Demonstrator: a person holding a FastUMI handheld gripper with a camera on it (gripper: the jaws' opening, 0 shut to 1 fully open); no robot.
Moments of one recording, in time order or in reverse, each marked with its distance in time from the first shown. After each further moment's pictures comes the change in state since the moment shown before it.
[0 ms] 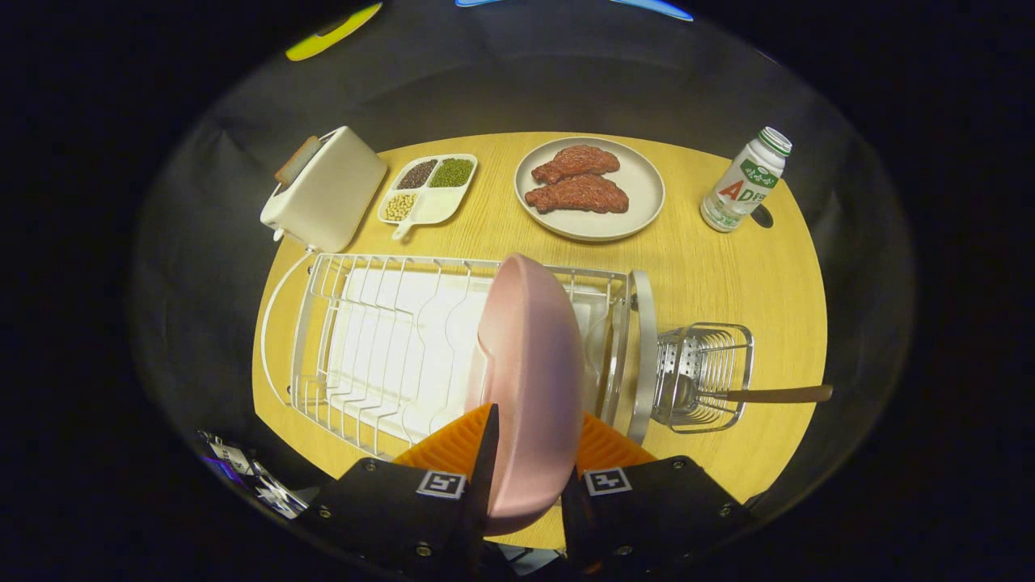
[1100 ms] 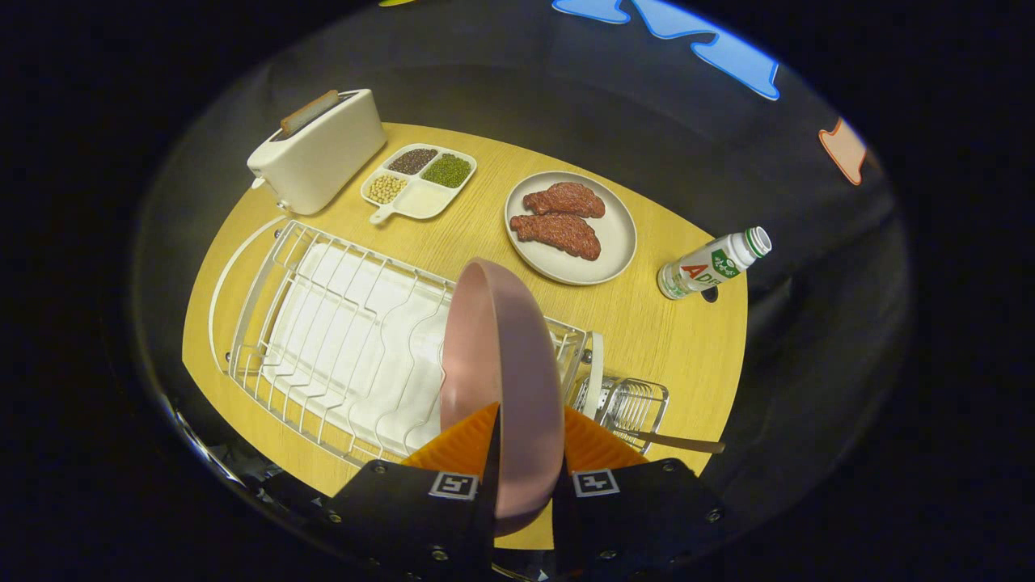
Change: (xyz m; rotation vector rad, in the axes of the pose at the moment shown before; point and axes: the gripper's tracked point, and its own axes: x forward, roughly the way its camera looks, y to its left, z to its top) arm -0.027 -0.003 0.035 -0.274 -0.009 -0.242
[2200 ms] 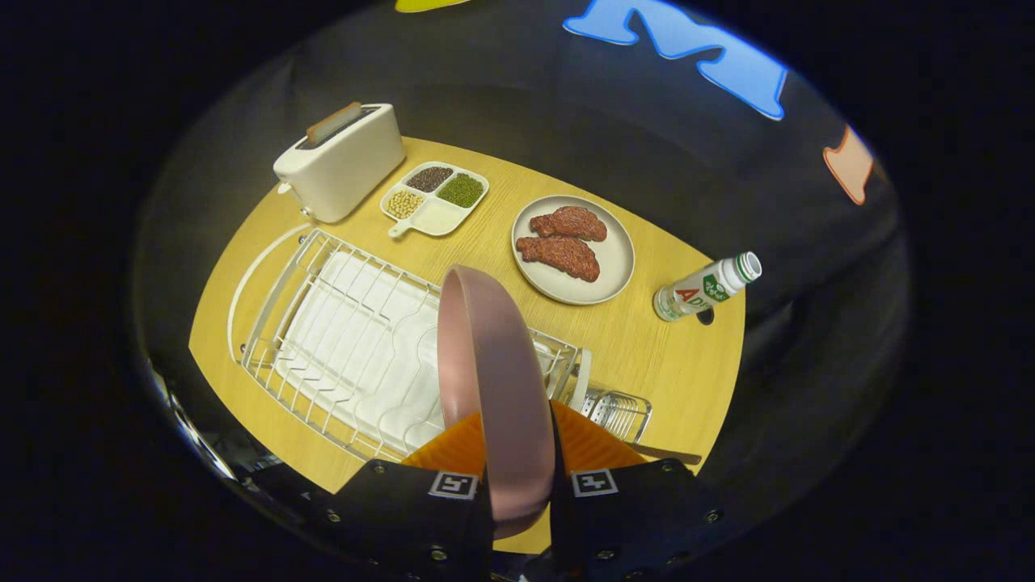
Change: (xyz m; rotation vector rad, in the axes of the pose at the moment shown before) arm -0.034 -0.011 -0.005 0.008 -0.082 0.077
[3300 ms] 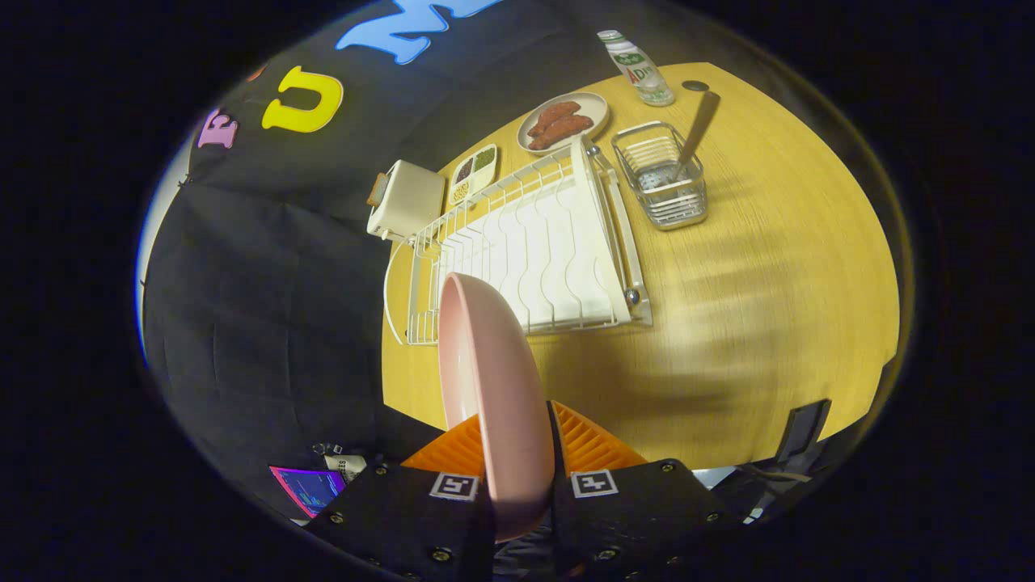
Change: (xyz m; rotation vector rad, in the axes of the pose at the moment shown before) arm -0.041 0.080 -0.221 0.616 -0.023 0.633
